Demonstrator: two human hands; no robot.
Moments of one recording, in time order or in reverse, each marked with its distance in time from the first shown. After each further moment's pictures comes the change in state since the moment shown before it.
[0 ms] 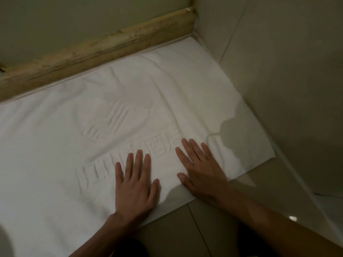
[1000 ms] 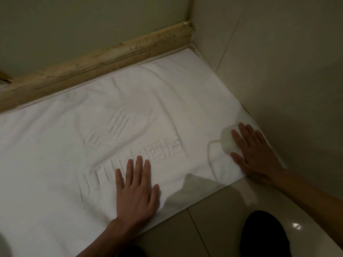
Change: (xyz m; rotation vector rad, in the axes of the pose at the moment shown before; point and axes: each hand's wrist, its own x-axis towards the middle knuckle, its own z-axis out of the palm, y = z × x) left_hand -0.001 0.001 -0.004 -0.028 0.012 -0.001; right_hand -0.032 0.141 -0.025 -0.031 -0.052 0.255
